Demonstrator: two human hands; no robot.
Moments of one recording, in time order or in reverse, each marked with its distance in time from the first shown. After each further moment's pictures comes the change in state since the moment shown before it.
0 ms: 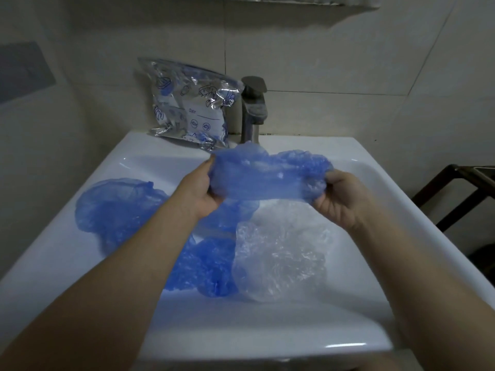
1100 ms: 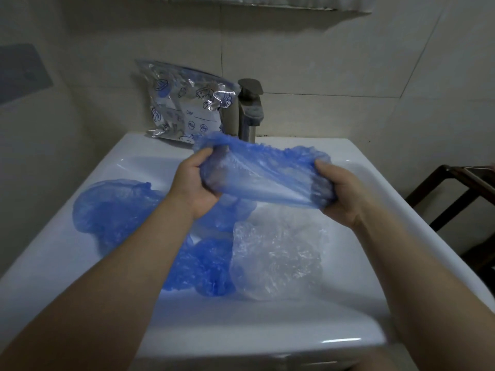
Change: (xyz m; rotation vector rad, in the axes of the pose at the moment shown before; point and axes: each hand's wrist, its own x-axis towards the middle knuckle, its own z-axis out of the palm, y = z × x) left_hand -0.023 0.011 0.011 -0.123 -0.099 0.054; right_hand 0.004 -0.006 -0.017 -0.378 -0.049 -0.105
